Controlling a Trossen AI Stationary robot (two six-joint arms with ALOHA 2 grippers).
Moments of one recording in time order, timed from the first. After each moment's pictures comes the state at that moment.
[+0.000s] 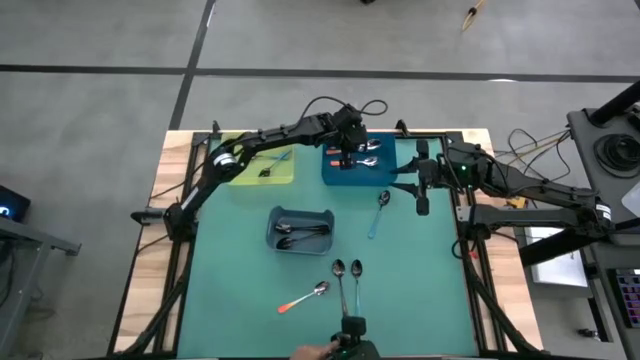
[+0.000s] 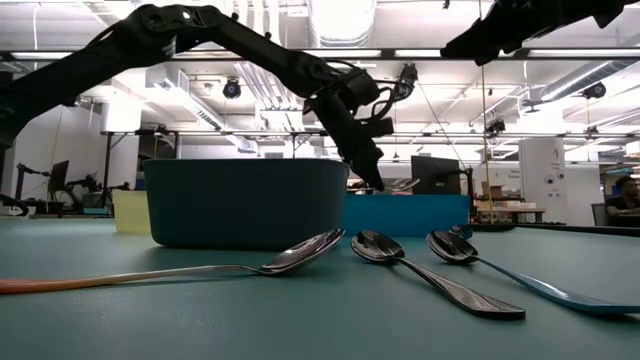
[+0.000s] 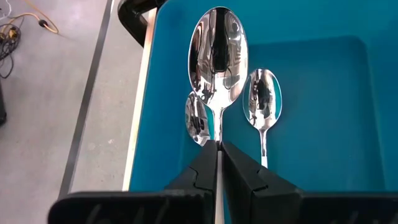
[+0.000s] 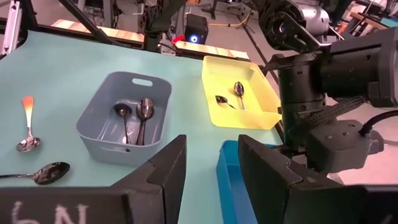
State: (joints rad) left arm 0.46 2.39 2.11 -0.55 -0.01 0.50; right arm -0.33 0.75 0.70 -0.26 -0.21 -0.29
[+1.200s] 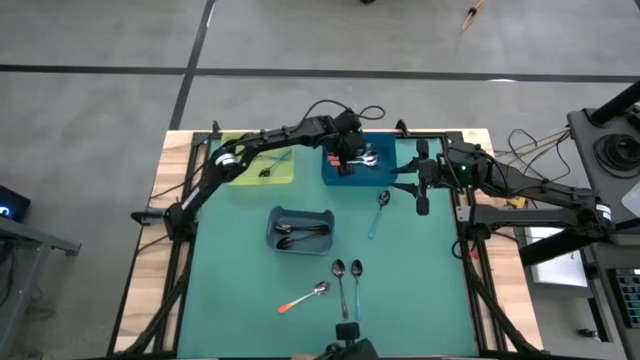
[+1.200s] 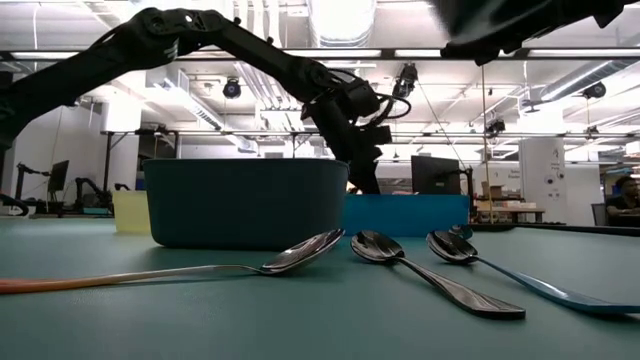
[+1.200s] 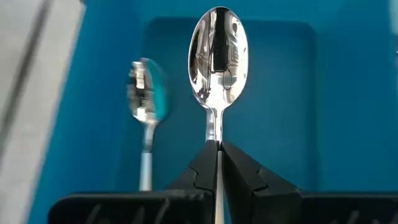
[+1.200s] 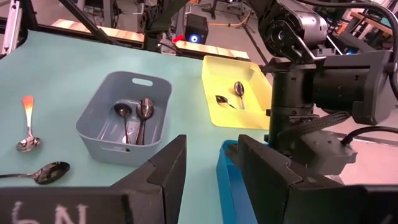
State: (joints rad) left arm 0.47 2.41 2.11 -0.65 0.12 0.36; right arm -0.33 0.75 0.70 -0.26 -0.21 -0.29
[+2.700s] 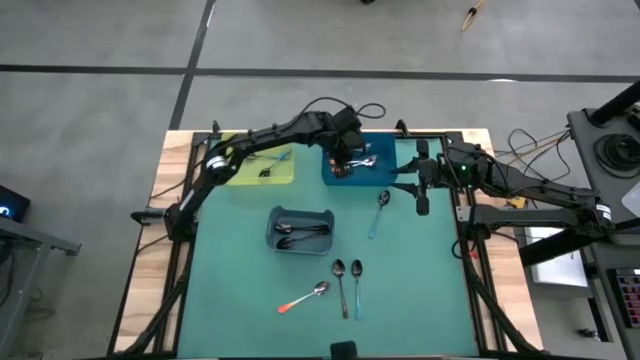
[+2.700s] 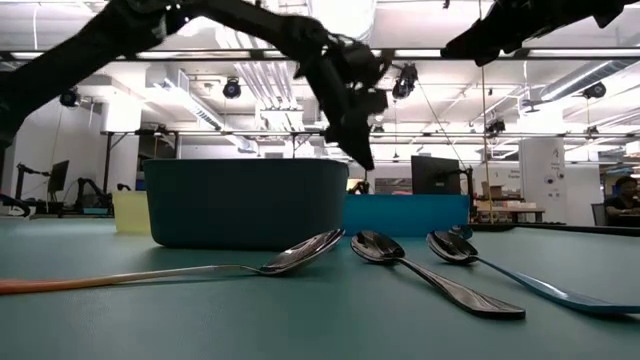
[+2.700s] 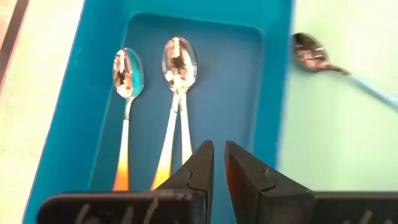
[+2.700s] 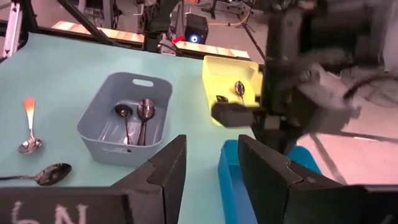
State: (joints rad) left arm 0.41 2.30 2.18 -0.90 0.09 0.25; right arm -0.33 0.75 0.70 -0.26 -0.21 -0.28
